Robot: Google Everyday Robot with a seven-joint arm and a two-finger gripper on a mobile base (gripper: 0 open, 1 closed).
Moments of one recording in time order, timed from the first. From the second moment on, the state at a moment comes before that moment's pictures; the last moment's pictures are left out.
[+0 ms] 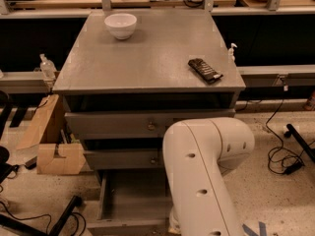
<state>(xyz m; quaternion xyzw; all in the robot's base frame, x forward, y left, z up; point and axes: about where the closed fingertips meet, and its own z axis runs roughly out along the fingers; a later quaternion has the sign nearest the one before) 0.408 -0.072 0.195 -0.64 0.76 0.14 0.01</state>
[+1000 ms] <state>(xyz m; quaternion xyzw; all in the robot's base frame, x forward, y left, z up) 0.395 -0.071 0.195 -0.64 0.76 0.14 0.01</state>
